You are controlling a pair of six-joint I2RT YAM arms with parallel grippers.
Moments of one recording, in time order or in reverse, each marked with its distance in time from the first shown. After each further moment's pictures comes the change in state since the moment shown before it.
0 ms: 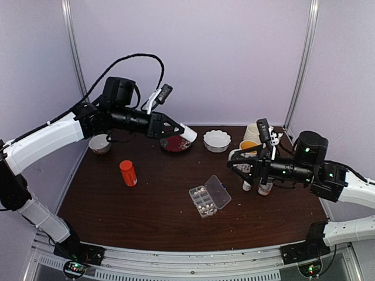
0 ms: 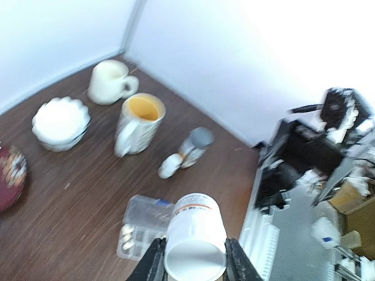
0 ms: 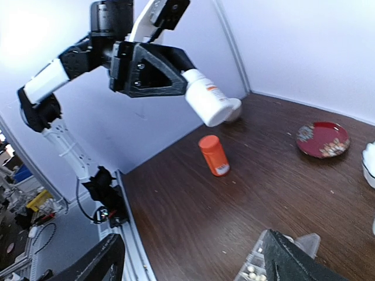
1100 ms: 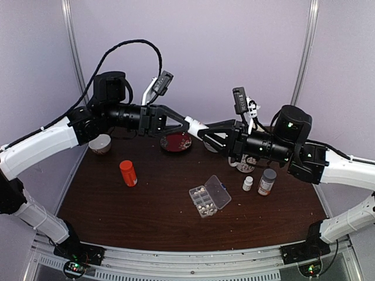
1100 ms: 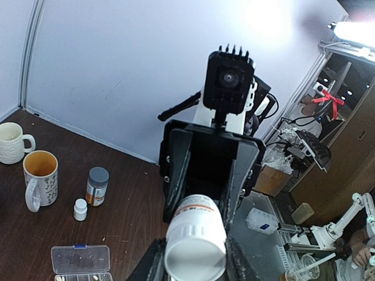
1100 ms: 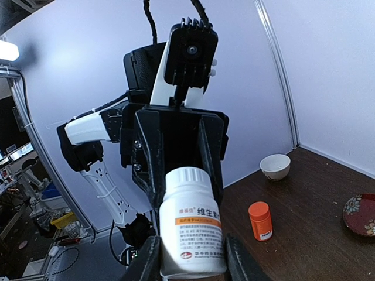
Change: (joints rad) left arm -0.070 -0.084 -0.050 0.335 0.387 -0.118; right arm 0.147 0.341 0.327 0.259 -0.037 0.007
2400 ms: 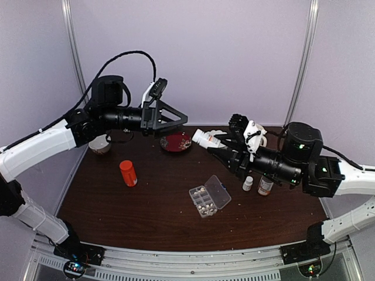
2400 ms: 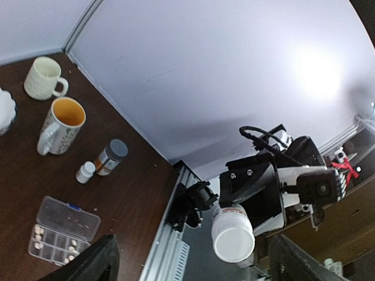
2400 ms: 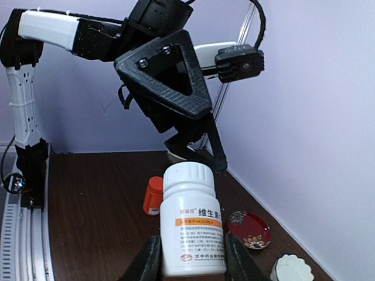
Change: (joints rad) left arm 0.032 -0.021 -0.045 -0.028 -0.156 -0.378; right arm 0.195 -0.119 -0.052 -0.192 0.469 -0.682
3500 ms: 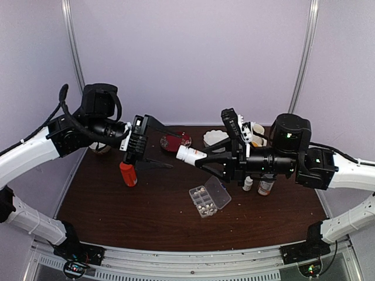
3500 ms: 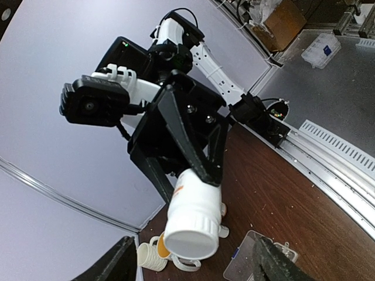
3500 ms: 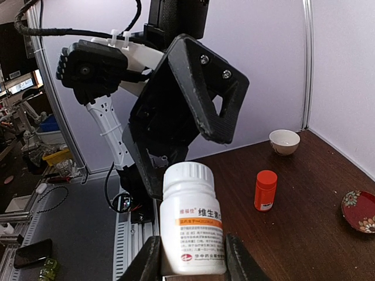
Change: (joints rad) left arm -0.112 -0.145 -0.052 -0.237 0.071 1.831; right arm -0.074 0.071 0.073 -0.062 -0.453 0.430
